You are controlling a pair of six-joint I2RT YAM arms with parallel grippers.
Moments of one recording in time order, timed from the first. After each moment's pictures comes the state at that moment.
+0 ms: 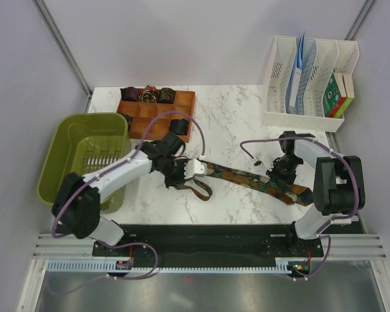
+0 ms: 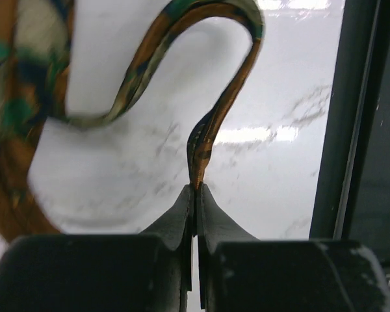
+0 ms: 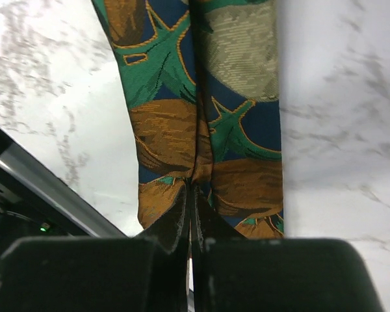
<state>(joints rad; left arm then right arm) -0.70 1.53 1.03 -0.74 0.45 0.81 0.04 1.65 0.96 -1.03 -0.21 -0.97</state>
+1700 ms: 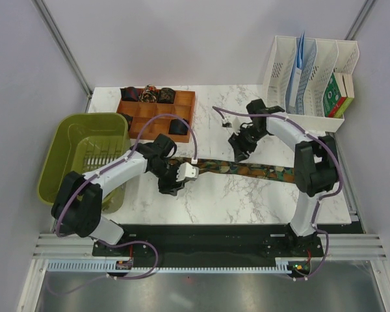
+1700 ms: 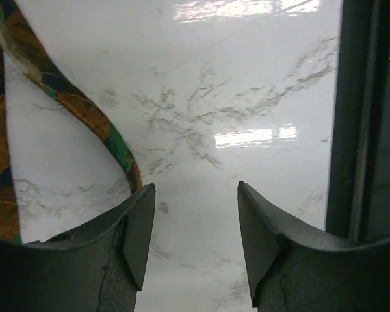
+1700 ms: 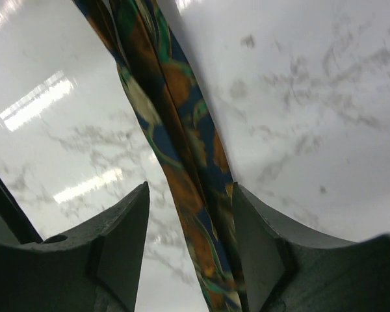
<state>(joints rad) -0.54 1.47 0.96 -0.82 0.56 1.02 0.25 1.88 1.45 -0.95 -0.52 -0.73</state>
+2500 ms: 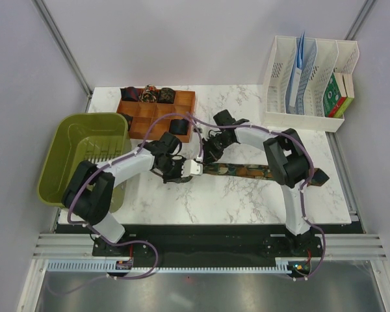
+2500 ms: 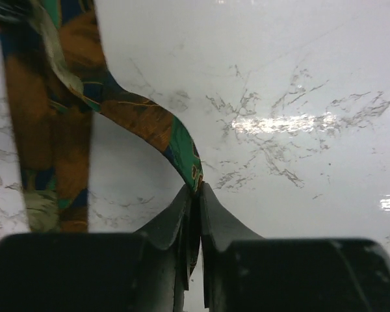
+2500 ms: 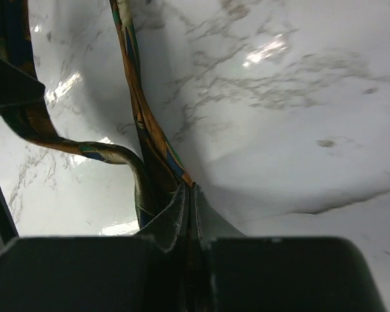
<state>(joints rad) -0.55 1.62 0.96 -0.60 0.42 1.03 0.49 2.15 1.52 -0.53 -0.70 -0.31</state>
